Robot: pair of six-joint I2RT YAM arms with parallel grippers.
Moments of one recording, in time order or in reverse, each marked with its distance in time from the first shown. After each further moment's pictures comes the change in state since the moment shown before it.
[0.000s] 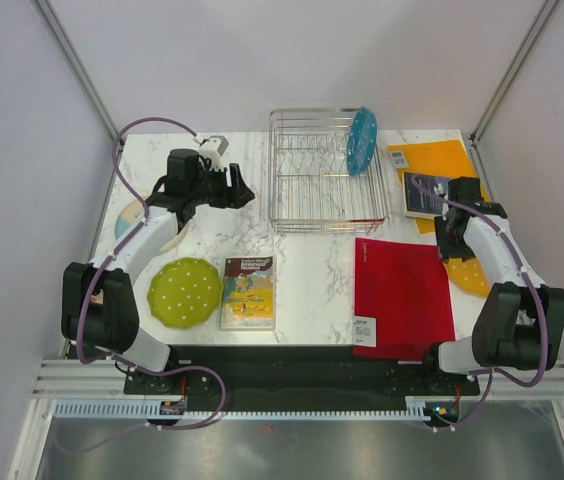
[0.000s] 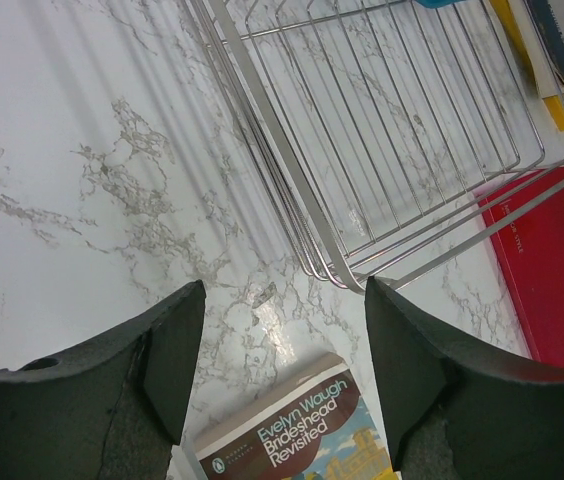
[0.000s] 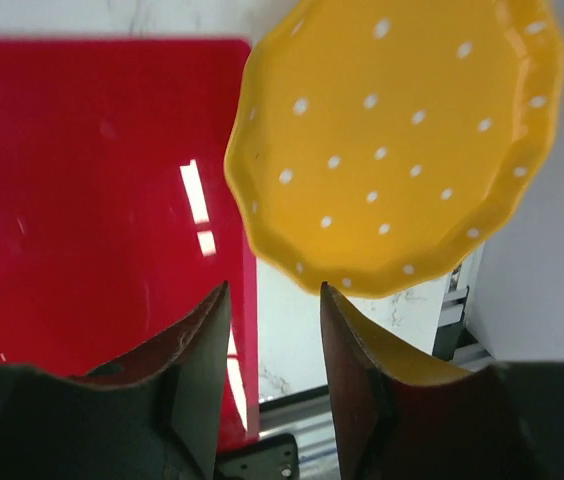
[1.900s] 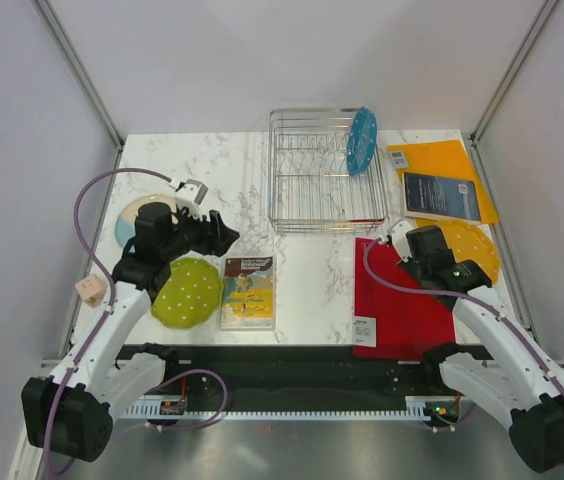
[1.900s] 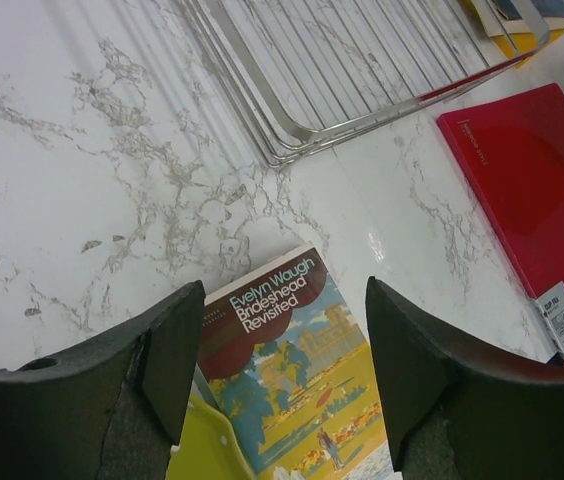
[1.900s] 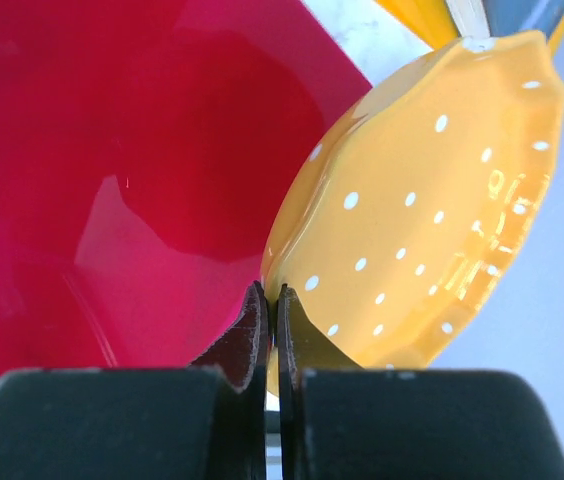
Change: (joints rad) left arm 0.000 -0.583 -0.399 -0.045 -0.002 0.048; right arm 0.442 -0.502 -0.359 0.060 0.122 -0.329
